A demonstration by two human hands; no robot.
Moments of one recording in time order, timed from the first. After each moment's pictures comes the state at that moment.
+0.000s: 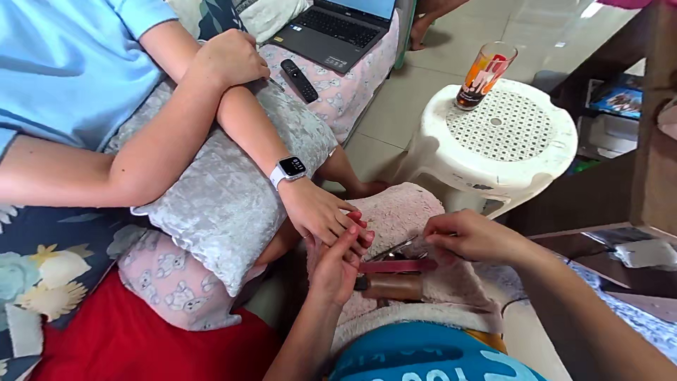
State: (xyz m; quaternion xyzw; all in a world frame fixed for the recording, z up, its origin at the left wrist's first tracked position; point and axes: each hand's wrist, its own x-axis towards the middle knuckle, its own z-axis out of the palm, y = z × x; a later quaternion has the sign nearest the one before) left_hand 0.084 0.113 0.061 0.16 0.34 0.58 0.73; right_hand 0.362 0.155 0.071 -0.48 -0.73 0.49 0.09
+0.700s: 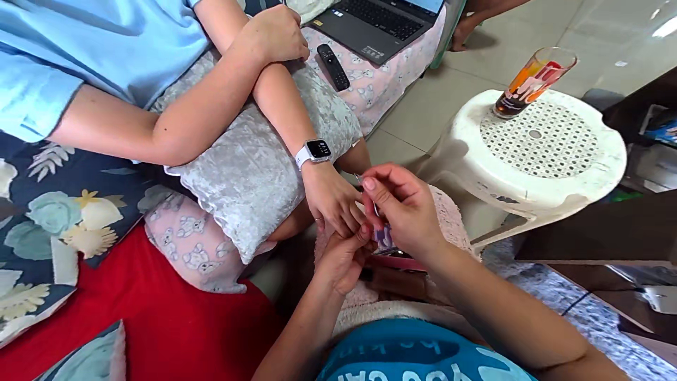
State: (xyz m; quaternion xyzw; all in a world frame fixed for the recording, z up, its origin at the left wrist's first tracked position) left_hand 0.081 0.105 0.065 0.14 0.43 0.54 0.71; right_hand 0.205 0.162 0.104 -0.25 -0.58 0.55 0.55
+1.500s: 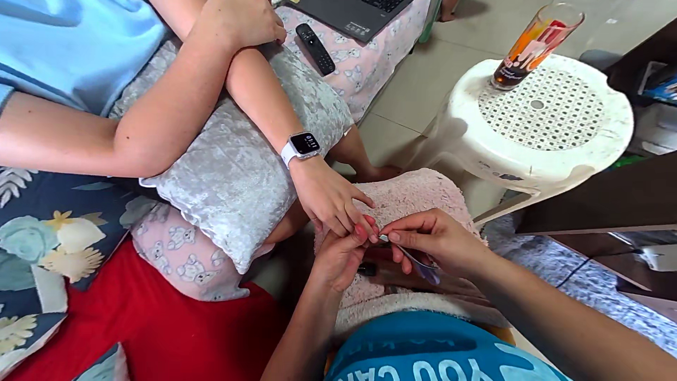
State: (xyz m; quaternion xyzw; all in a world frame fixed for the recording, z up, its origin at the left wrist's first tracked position) left_hand 0.063 0.109 0.046 0.19 0.34 0.53 0.75; right_hand 0.274 0.135 0.063 -0.31 -0.50 0.75 0.32
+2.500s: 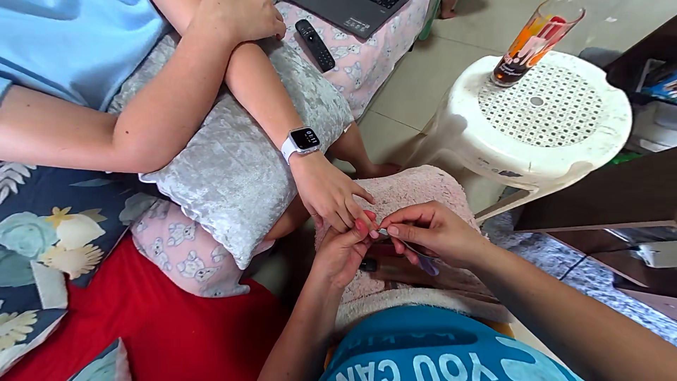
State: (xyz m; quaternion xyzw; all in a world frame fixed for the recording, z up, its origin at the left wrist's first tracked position) left_hand 0.065 0.107 0.049 0.14 0.34 0.54 0.76; right_hand 0.274 0.141 0.065 -0.30 -0.54 0.72 0.31
